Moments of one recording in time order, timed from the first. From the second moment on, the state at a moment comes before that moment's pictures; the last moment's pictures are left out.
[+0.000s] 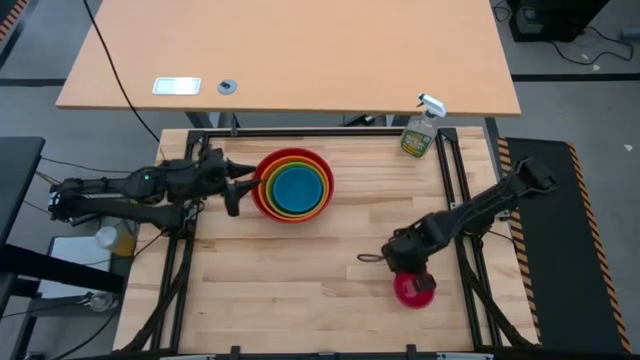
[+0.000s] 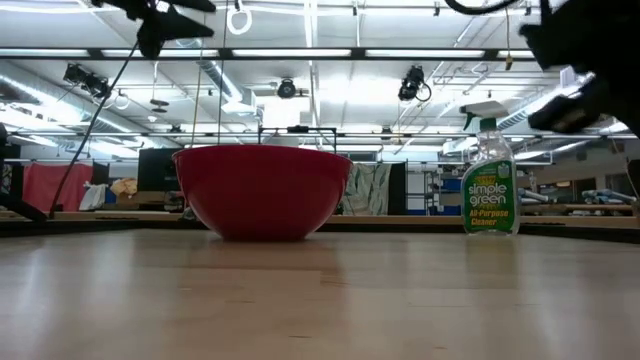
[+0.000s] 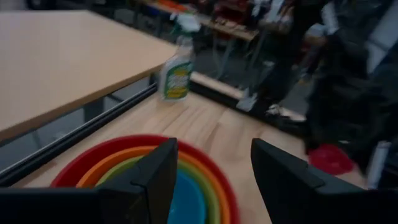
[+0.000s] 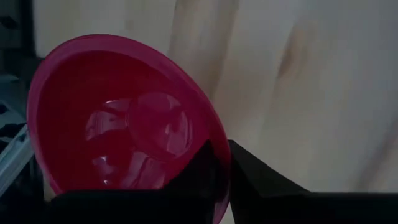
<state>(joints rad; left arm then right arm) 0.02 0.65 0.71 -0.24 -0.32 -0.33 0.40 1.43 0.91 -0.88 -0.27 0.25</state>
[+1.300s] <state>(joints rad) -0.29 0.64 0.71 -0.03 -0.48 -0.37 -0.21 2.21 2.18 -1.11 -0.29 -0.09</state>
